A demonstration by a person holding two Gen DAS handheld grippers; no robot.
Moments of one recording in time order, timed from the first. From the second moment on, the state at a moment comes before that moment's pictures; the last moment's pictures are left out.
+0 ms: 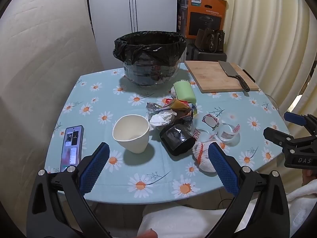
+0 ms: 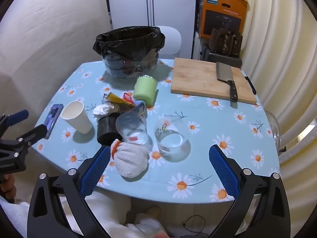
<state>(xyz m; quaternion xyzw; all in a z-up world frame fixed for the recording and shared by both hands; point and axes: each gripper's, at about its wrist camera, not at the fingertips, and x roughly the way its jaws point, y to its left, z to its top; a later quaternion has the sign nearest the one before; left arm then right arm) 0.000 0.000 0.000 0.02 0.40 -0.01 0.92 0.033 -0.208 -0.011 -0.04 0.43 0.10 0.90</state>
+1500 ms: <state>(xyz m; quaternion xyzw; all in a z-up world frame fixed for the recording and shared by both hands) -0.003 -0.005 -0.001 0.00 0.40 -0.01 0.92 0.026 -0.212 -0.015 -0.04 0.42 0.10 0.90</state>
